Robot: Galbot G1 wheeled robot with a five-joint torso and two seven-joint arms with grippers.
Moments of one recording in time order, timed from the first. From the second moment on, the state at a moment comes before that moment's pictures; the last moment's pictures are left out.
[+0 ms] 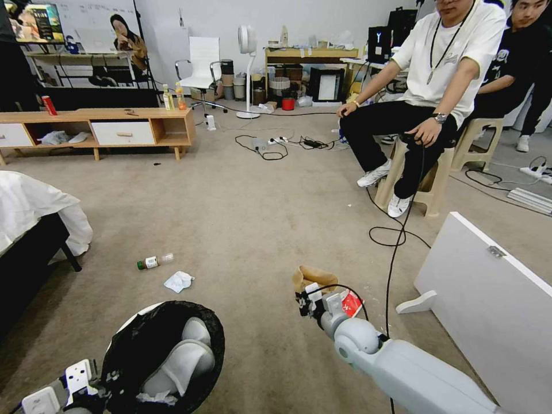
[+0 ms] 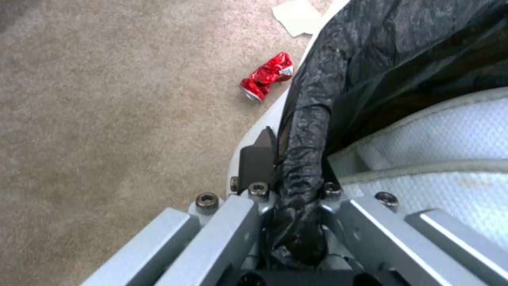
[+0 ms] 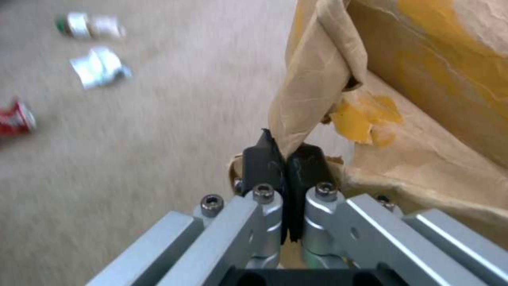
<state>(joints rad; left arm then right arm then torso) 1.67 -1.43 -0.89 -2.25 -0.69 0.74 -0.33 -0.58 0.95 -0.45 1.54 0.82 -0.21 0.28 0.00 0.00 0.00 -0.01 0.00</state>
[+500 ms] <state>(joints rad) 1.65 -1.42 -0.88 -2.25 -0.73 0.74 -0.34 -0.53 0.89 -0.32 1.95 1.01 -0.07 0.17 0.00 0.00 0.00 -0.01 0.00</state>
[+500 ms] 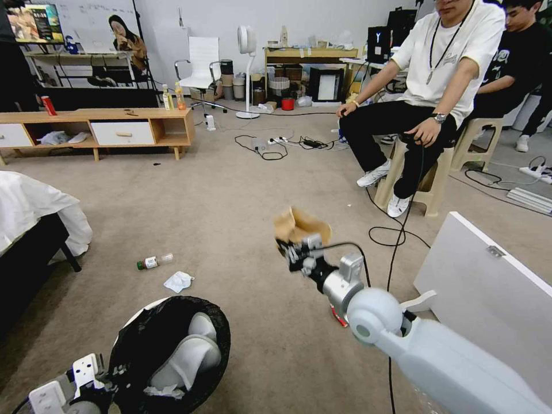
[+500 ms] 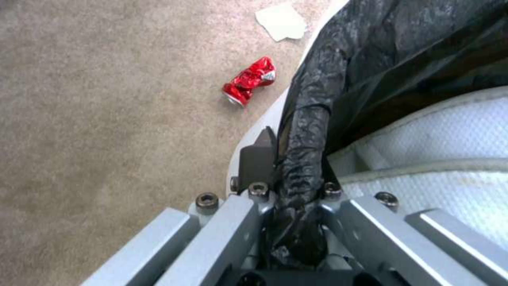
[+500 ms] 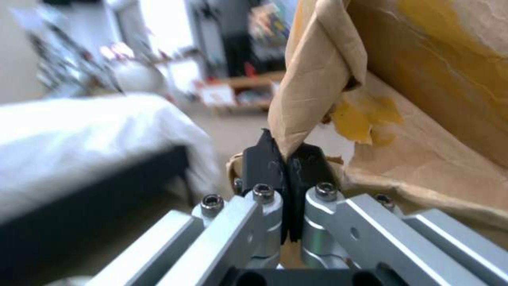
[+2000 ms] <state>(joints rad) 1.59 -1.27 -0.90 -2.24 -0.90 0.74 -0.40 -0.25 1.21 -0.88 1.88 1.20 0.20 0.01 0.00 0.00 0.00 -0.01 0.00</state>
